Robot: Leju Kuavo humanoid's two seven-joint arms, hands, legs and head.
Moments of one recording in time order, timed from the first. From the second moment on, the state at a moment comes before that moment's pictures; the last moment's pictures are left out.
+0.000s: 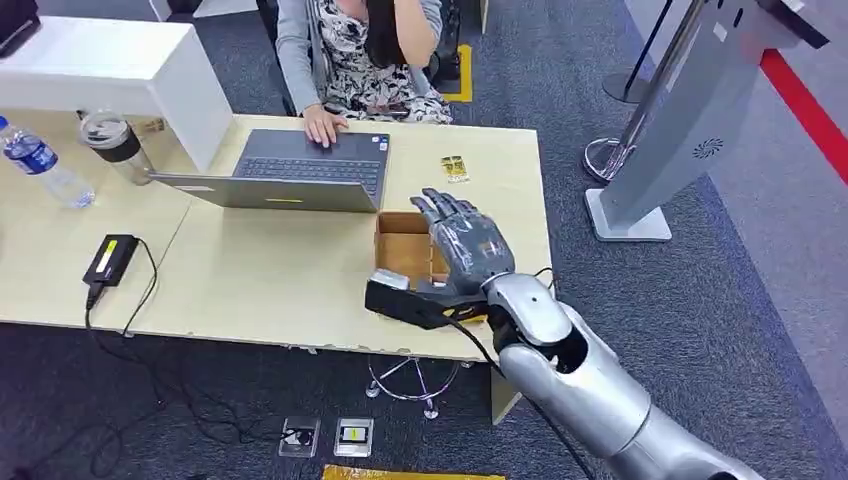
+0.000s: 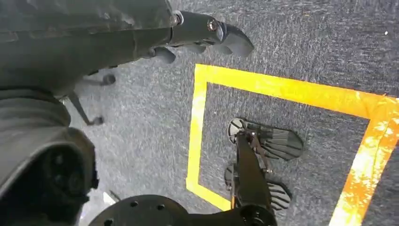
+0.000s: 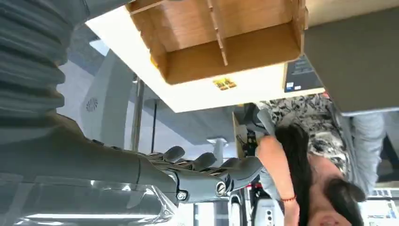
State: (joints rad) left arm -0.15 0.24 -0.96 -0.18 1.12 0.14 0.13; right arm -0.62 -0.13 0.70 -1.42 1.12 0.15 0.24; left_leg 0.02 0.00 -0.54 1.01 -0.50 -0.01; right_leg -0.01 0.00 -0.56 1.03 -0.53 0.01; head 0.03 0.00
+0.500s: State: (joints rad) left arm -0.15 0.24 -0.96 -0.18 1.13 0.14 0.13; right arm -0.53 -0.19 0.69 -1.61 1.21 0.17 0.27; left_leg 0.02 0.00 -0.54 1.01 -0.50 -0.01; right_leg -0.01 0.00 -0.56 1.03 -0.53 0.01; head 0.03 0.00
